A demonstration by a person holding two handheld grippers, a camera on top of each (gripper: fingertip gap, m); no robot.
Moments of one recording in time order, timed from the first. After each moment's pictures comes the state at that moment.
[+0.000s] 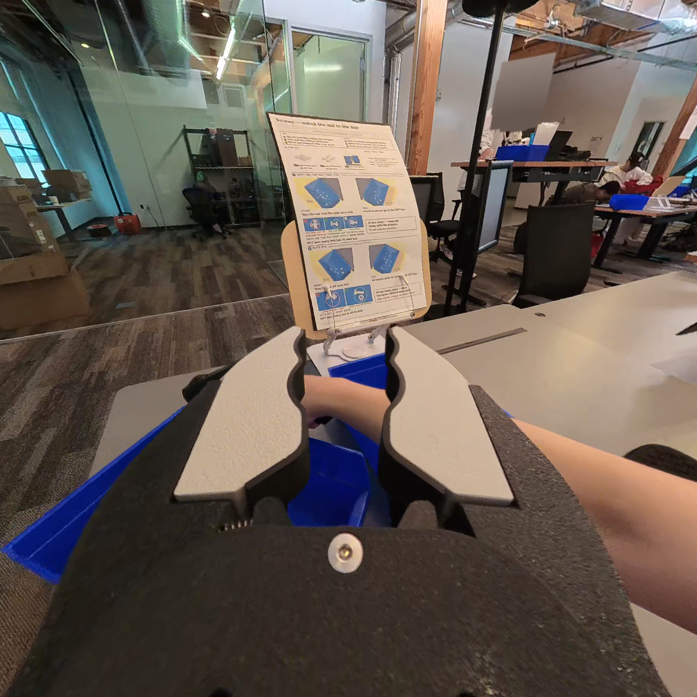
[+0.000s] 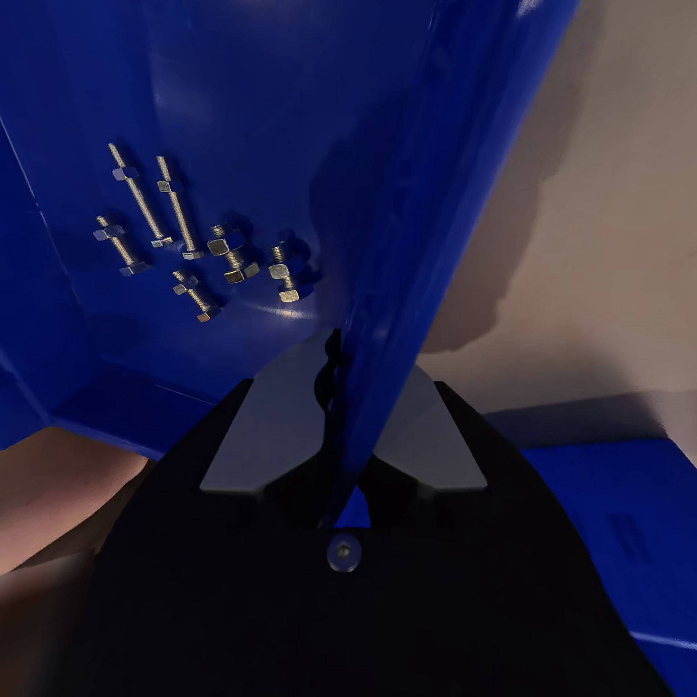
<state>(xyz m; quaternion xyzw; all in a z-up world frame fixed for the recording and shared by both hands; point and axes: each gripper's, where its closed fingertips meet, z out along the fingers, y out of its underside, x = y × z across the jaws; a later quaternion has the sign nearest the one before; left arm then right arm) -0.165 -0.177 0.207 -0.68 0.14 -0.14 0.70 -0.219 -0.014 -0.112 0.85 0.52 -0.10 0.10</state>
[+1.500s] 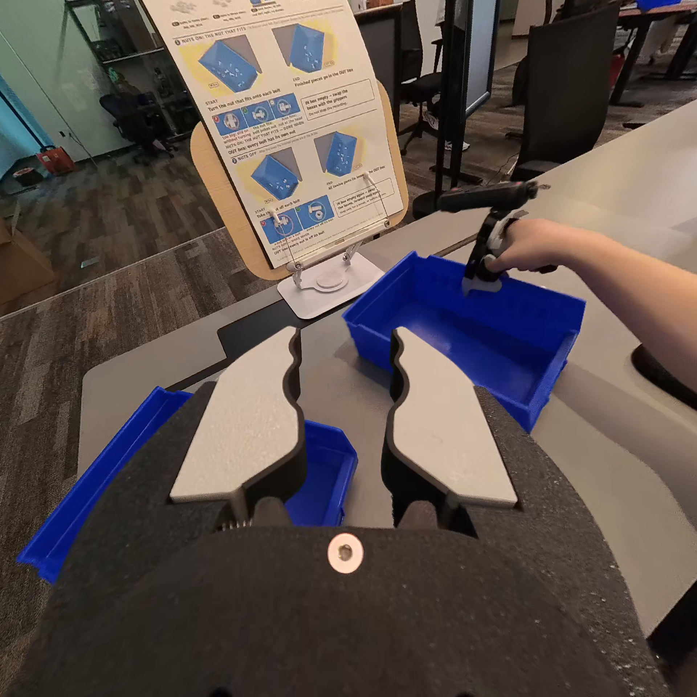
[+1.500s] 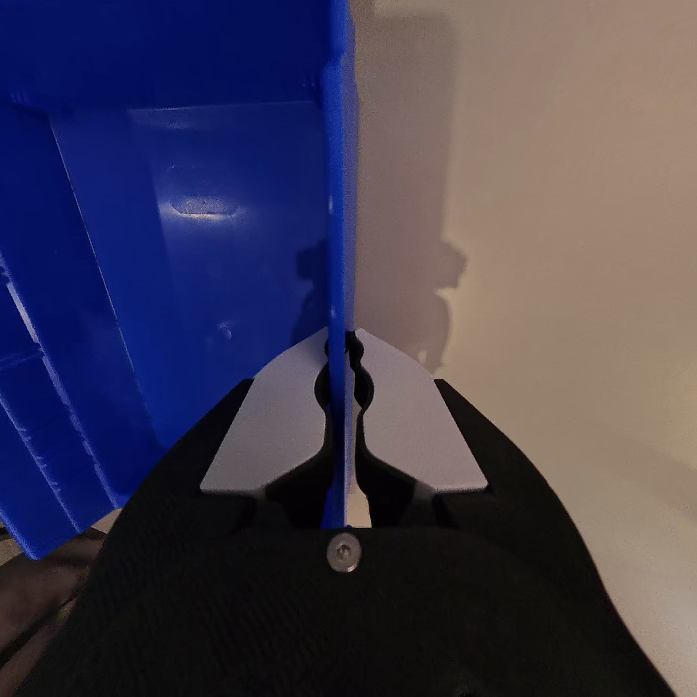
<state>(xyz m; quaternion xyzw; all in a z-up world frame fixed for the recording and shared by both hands) -0.096 -0.144 0.155 -0.76 0.25 -0.09 0.60 0.206 0.043 -0.113 0.98 0.18 -0.11 -0.06</state>
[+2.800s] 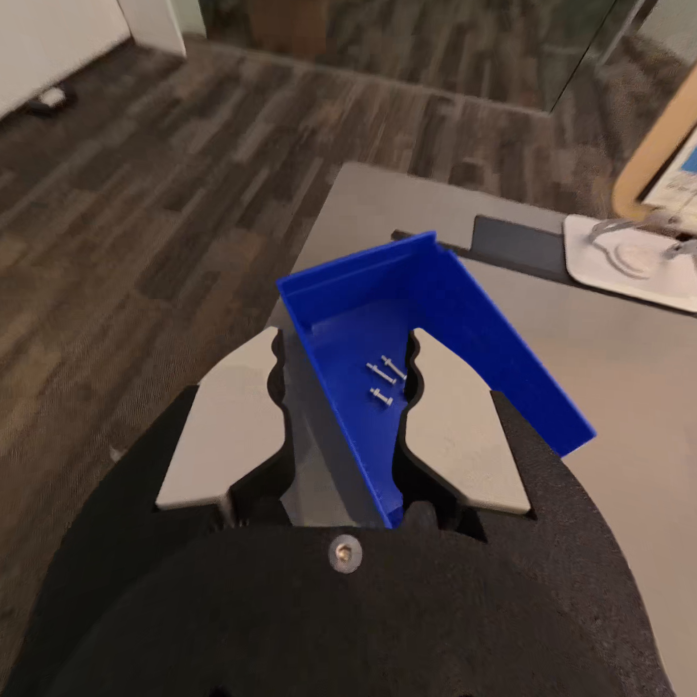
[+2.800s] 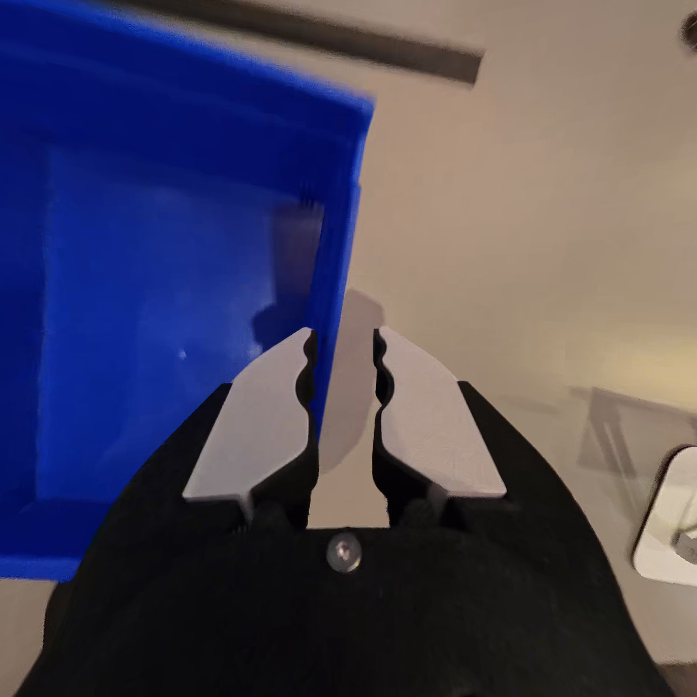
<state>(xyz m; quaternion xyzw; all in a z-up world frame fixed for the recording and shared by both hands) -0.349 -0.133 0.083 -0.85 -0.15 0.05 0.50 0.517 0.034 -0.073 0.97 0.08 0.04 -0.21</state>
